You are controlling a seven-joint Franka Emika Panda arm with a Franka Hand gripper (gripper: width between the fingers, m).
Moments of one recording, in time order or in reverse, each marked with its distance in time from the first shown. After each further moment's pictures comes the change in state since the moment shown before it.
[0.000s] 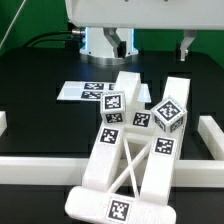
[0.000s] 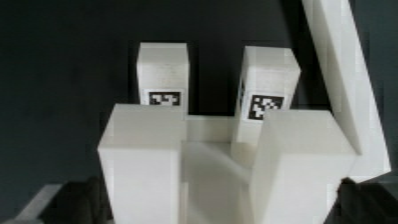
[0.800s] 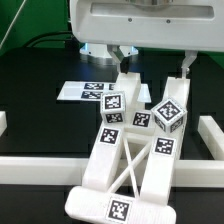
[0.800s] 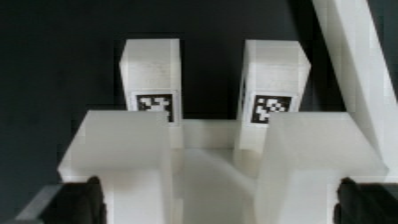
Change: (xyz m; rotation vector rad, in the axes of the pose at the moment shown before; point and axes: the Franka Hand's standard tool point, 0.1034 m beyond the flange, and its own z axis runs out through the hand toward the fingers) arm 0.005 -0.006 0.023 -0.016 0.003 0.027
